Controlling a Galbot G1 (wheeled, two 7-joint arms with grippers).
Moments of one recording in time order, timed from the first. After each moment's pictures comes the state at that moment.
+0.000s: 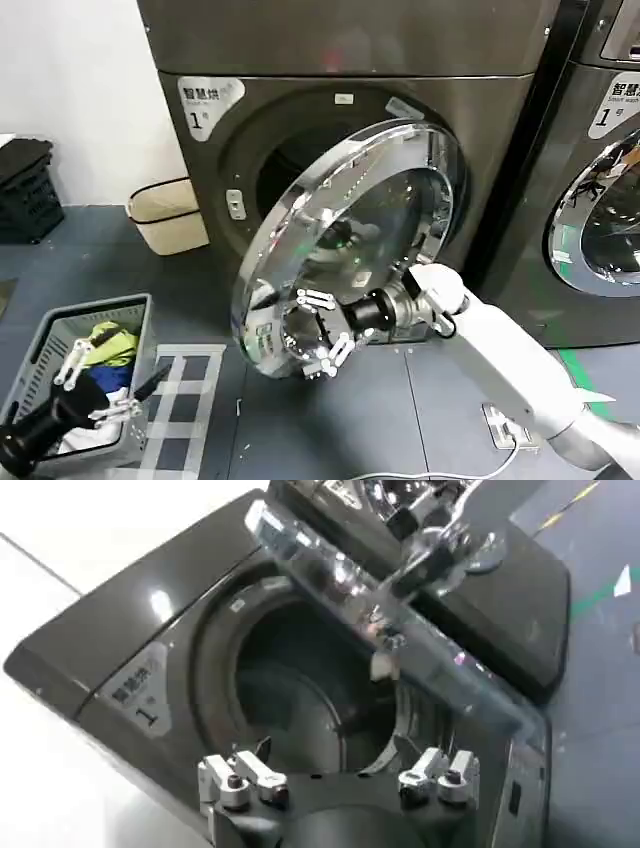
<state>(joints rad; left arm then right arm) 1.60 -1.11 -1.20 -2.14 -0.15 -0.51 0.88 -0.41 0.98 -0.14 1.55 0.88 0.18 -1.46</state>
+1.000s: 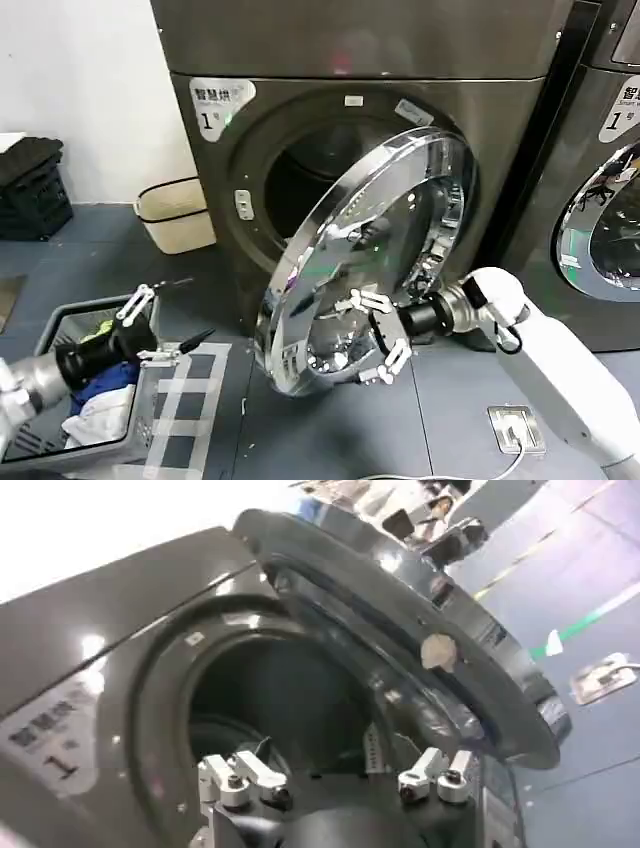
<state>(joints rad) 1.22 -0.76 -0.76 -1.95 -0.27 -0.44 0.86 -0.62 0.82 0.06 1.69 0.85 0.18 -1.46</state>
